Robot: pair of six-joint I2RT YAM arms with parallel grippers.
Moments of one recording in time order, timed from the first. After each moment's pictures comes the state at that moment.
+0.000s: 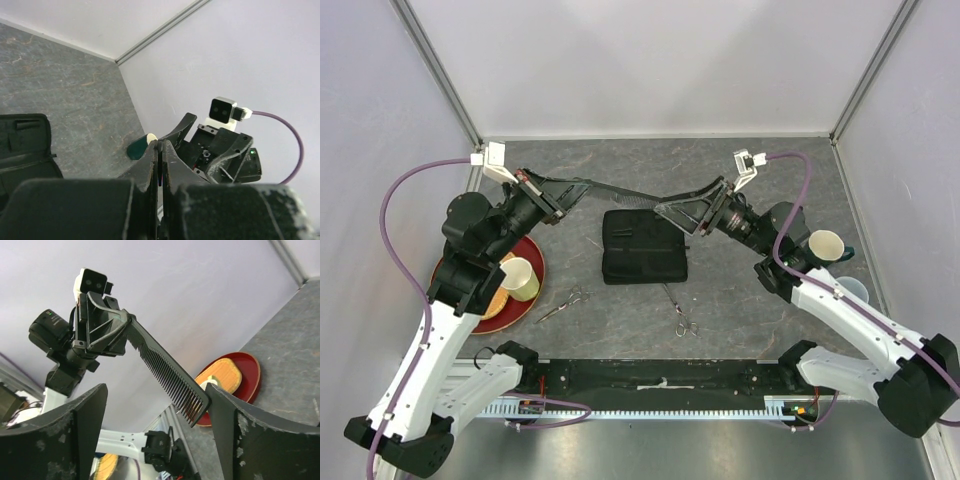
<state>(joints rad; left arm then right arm) -0.40 0.82 1.09 -0.20 0.24 -0.94 0.62 1.06 0.81 0.57 -0.43 0.96</state>
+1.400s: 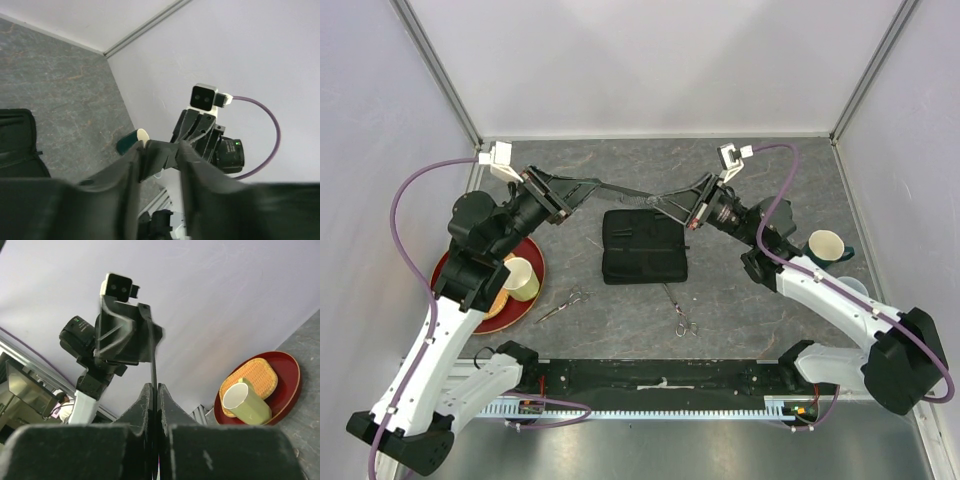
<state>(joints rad) -0.40 0.84 1.07 -0.13 0.30 -1.00 0.61 1.21 0.83 0.81 -0.50 1.13</state>
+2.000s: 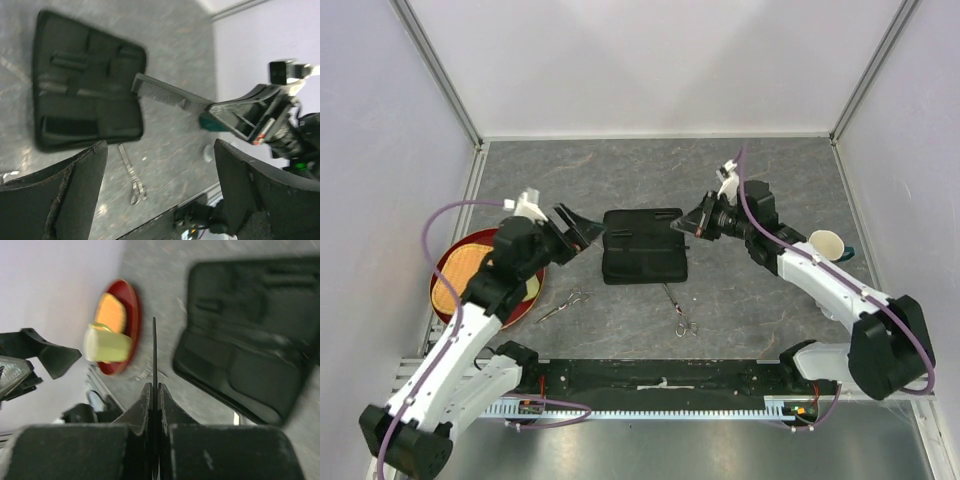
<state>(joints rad) -0.40 0.76 0.78 -0.31 0.12 -0.93 0.46 1.27 0.87 0.09 -0.46 0.81</state>
